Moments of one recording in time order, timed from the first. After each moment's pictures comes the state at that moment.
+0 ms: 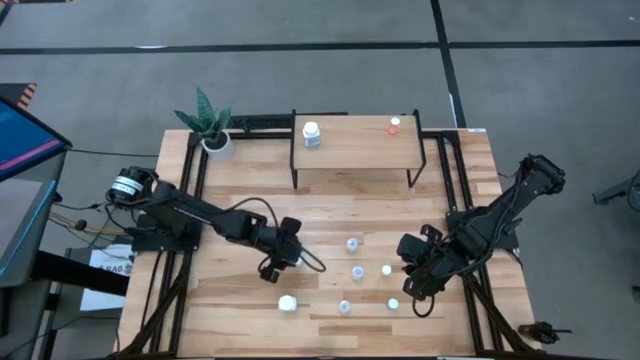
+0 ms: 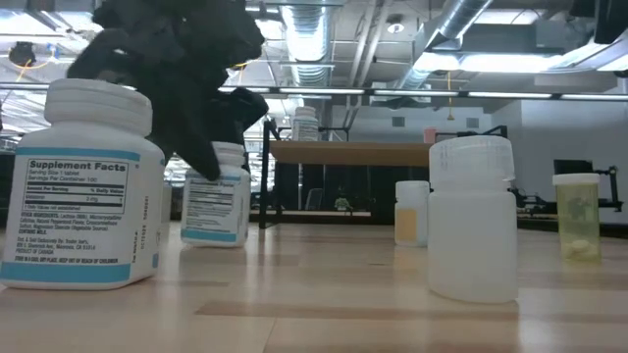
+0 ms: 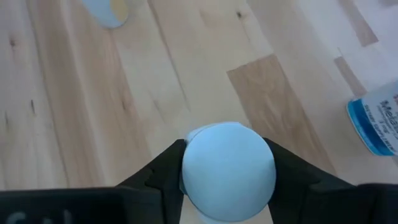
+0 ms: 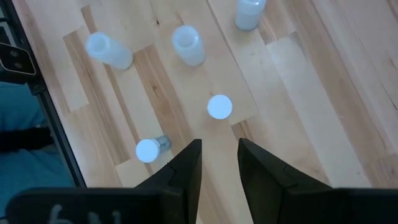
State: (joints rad) left arm -0.23 1.58 0.89 -0.27 0.01 0.15; right arm 0.68 1.35 1.21 -1.10 0.26 1.09
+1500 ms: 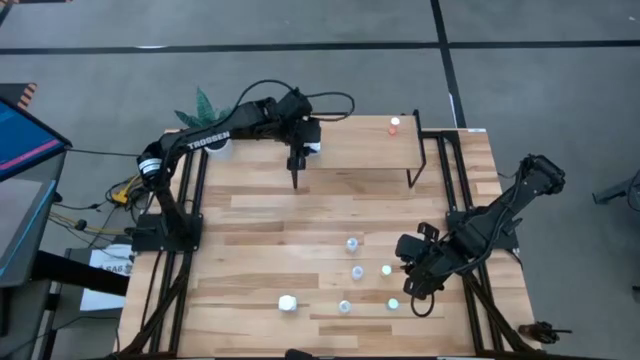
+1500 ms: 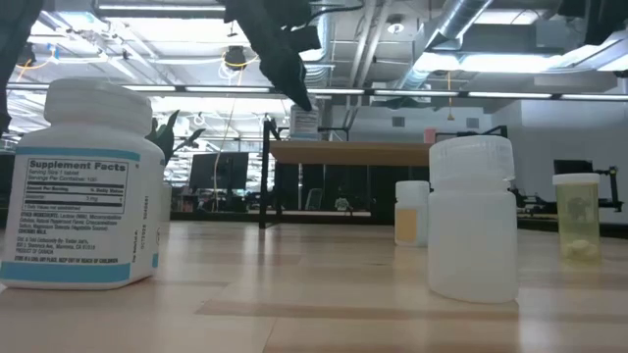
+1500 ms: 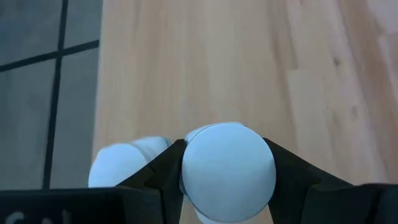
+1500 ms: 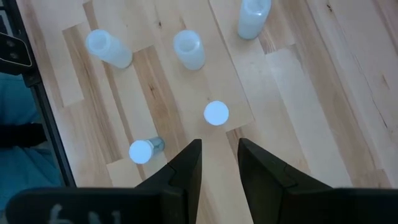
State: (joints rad) left arm 0.48 1.77 1.70 -0.83 0.07 0.61; right arm 0.66 1.35 1.21 -1.09 0.27 1.00
